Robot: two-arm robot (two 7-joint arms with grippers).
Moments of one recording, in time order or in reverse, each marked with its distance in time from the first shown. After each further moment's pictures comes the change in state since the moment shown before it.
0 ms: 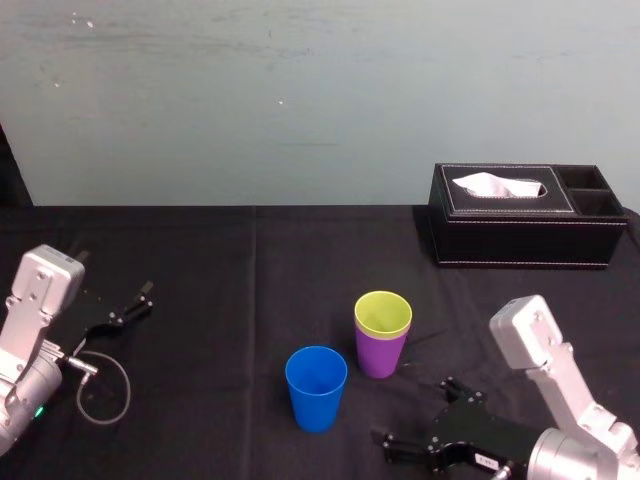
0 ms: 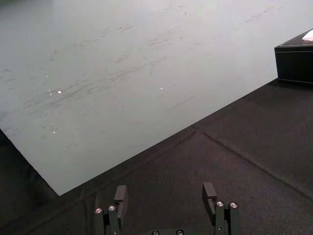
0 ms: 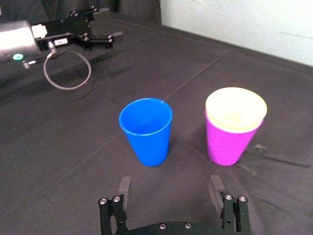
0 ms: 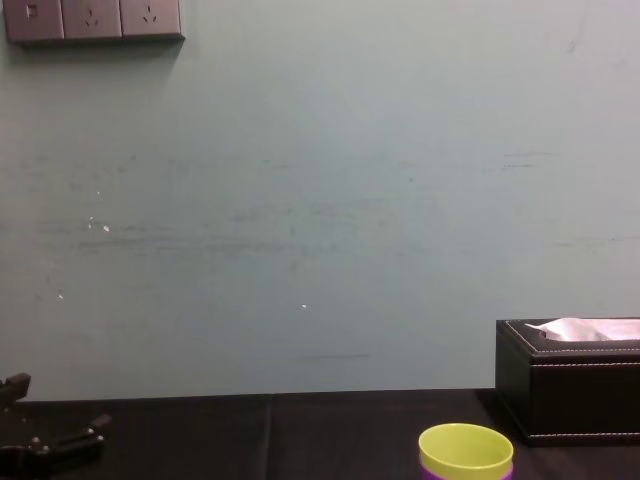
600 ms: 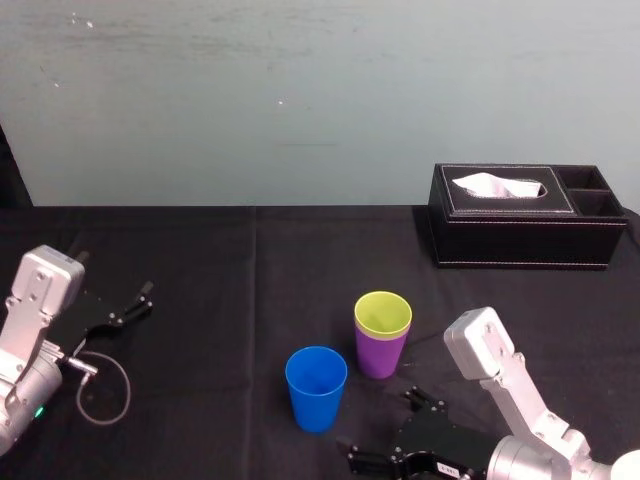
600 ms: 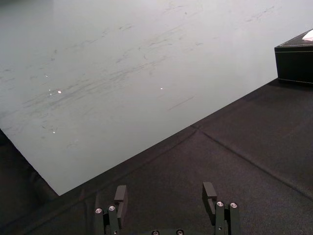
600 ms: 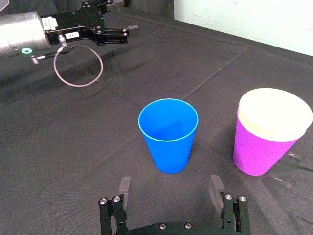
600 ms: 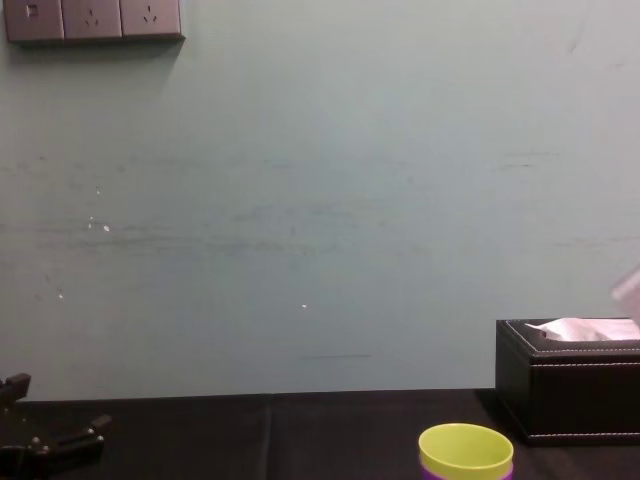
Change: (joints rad) left arm 0.000 0.000 0.000 0.000 0.000 0.000 0.000; right arm 0.053 -0.054 -0.092 0.056 -0.039 -0.006 -0.010
